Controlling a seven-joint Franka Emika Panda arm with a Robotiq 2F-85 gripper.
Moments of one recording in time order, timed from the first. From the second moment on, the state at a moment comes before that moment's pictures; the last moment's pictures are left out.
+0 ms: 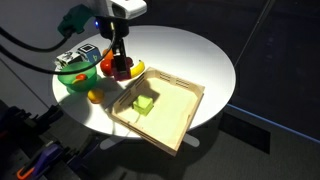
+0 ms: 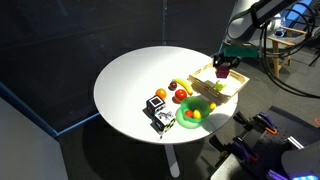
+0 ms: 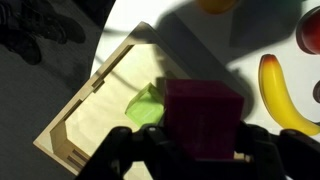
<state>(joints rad) -0.11 0.13 -0.18 -2.39 0.01 2.49 0.48</state>
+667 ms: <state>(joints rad) -0.17 0.21 -0.20 -2.33 0.02 2.49 0.25</state>
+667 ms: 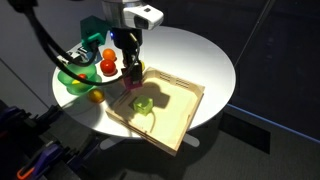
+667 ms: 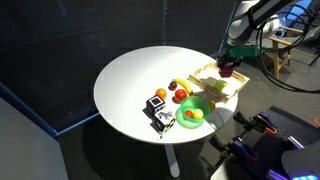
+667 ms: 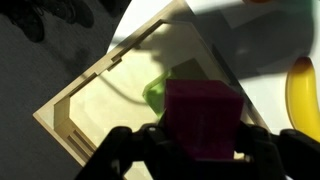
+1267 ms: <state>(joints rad) -0.19 0.28 -0.21 -2.32 0.02 2.56 0.12</state>
